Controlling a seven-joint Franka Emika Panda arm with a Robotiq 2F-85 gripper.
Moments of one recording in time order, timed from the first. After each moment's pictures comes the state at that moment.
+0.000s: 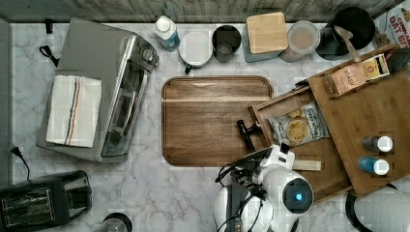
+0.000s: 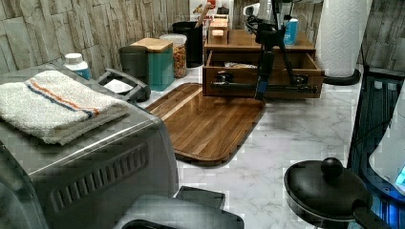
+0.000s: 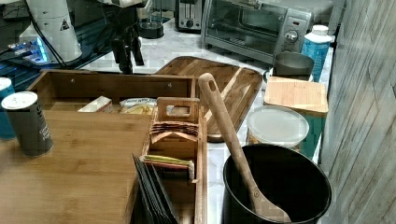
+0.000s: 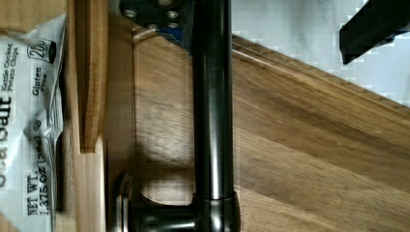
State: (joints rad) arm 0.10 -0.16 -0.42 -2.76 0.16 1.03 -1.58
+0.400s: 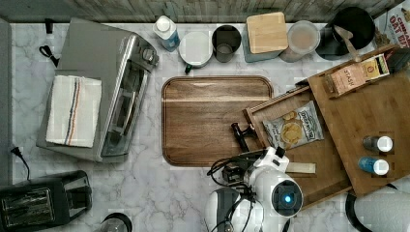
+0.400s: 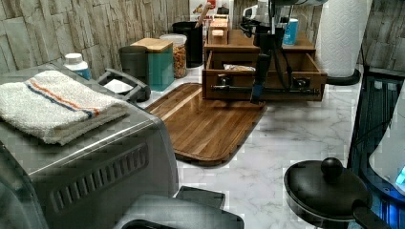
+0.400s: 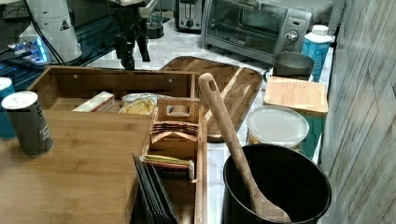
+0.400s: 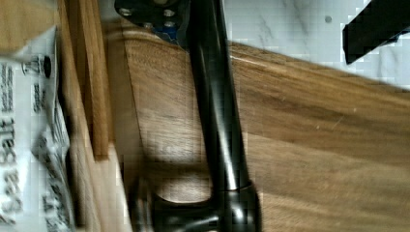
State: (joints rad) arm 0.12 -0.18 -0.39 -2.79 0.17 1.06 -1.38
